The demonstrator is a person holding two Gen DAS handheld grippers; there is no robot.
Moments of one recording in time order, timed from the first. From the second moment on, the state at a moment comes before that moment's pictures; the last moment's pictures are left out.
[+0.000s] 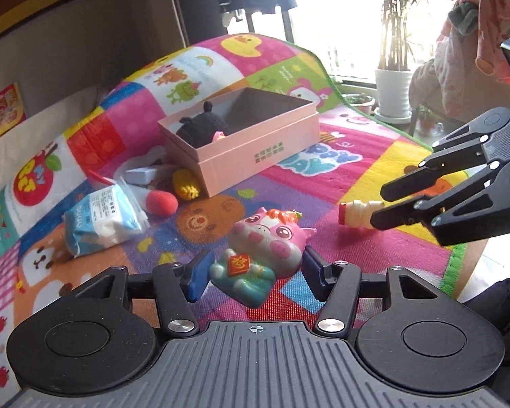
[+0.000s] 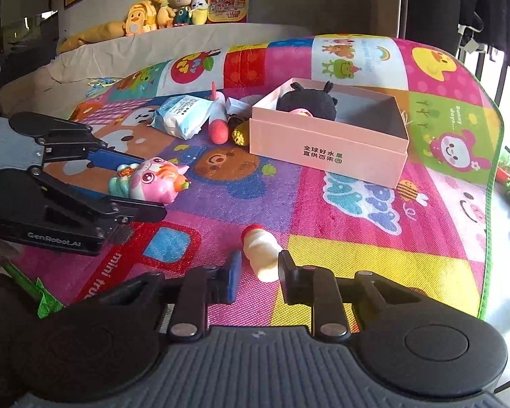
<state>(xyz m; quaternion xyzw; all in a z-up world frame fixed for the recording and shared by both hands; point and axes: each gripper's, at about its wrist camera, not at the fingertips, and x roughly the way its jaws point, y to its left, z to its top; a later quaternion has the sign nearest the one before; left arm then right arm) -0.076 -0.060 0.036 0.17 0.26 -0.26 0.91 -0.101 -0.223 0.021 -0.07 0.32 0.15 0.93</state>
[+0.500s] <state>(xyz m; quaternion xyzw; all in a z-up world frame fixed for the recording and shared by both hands) -0.069 -0.045 0.018 0.13 0.30 -0.24 0.91 -0.078 -0.216 0.002 -0.05 0.34 0.12 0.93</state>
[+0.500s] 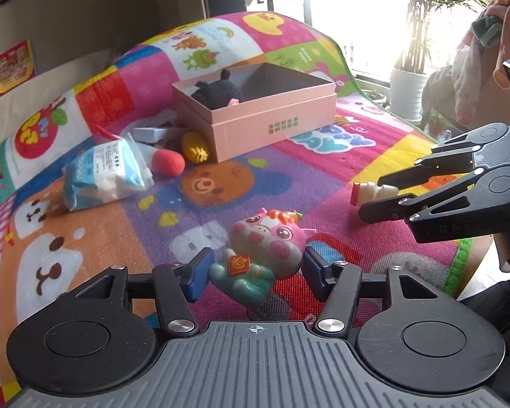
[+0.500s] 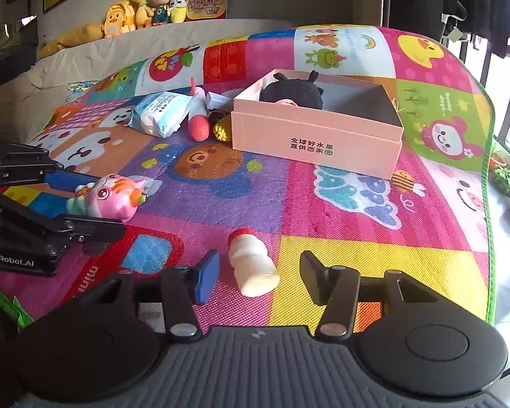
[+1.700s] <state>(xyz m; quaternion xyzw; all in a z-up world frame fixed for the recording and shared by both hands) 0.036 0.027 0.027 0.03 0.29 -0.03 0.96 0.050 -0.257 0.158 0.02 0.19 0.09 0.98</state>
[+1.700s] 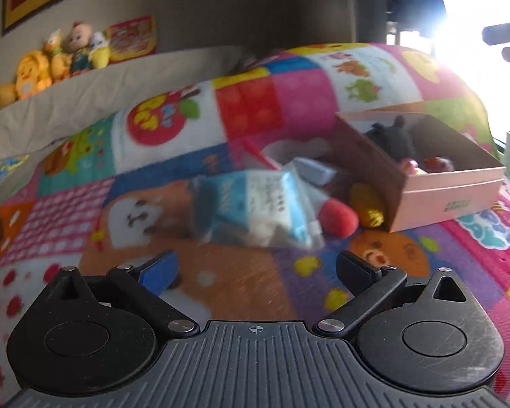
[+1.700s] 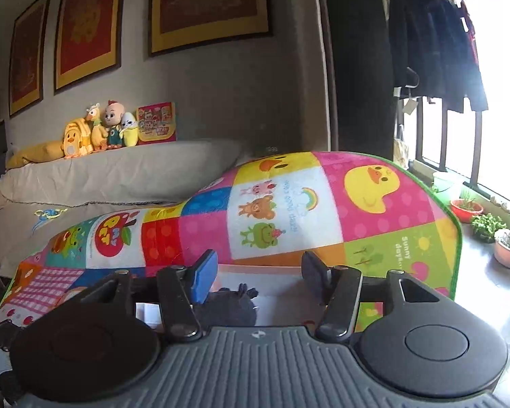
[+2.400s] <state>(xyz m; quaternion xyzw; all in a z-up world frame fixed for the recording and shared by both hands) 0.002 0.058 0.019 -0.03 0.28 -0.07 0.96 0.243 -0.044 0.049 -0.02 0.39 0.17 0.91</state>
